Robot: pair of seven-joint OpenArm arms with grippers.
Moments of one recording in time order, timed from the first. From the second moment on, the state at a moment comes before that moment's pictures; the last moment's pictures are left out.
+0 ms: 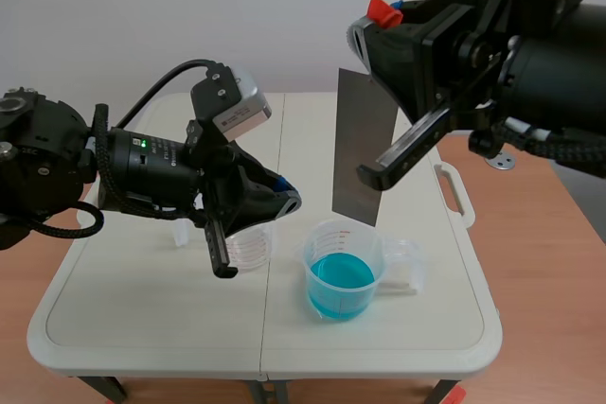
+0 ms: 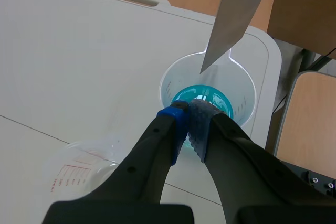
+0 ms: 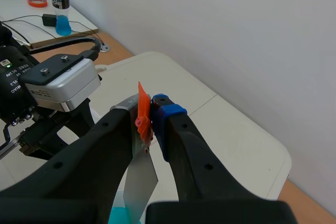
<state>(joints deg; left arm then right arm) -10.4 -27.5 29.4 89.3 -21.9 -45.1 18.9 -20.0 4.1 4.0 130.8 3.9 45.5 -17.1</state>
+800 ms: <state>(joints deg) -2.1 -38.6 19.8 89.3 -22.0 -35.5 8.6 -20.0 4.1 4.0 130.8 3.9 45.5 -17.1</state>
